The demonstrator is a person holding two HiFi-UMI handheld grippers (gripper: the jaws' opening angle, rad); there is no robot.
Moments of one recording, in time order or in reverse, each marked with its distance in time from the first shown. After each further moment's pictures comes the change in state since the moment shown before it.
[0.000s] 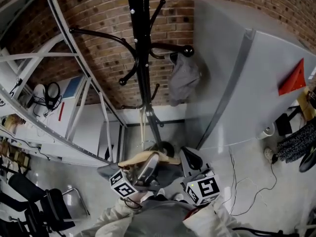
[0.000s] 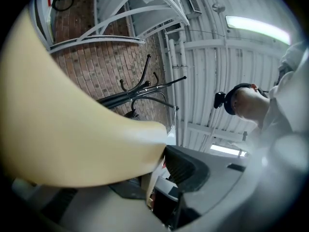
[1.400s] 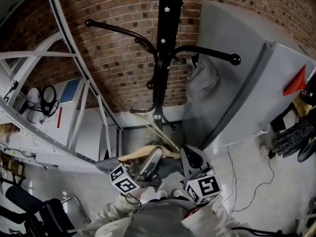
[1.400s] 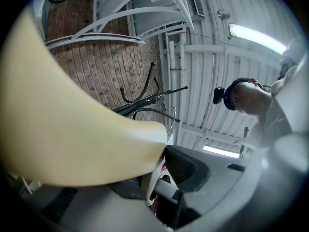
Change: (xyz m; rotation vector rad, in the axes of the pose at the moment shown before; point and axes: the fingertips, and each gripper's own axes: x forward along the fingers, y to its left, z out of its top) left arm -0.022 0.040 0.072 -0.002 0.022 -0.095; right arm 0.064 0.055 0.005 -0.030 -0.011 -0.092
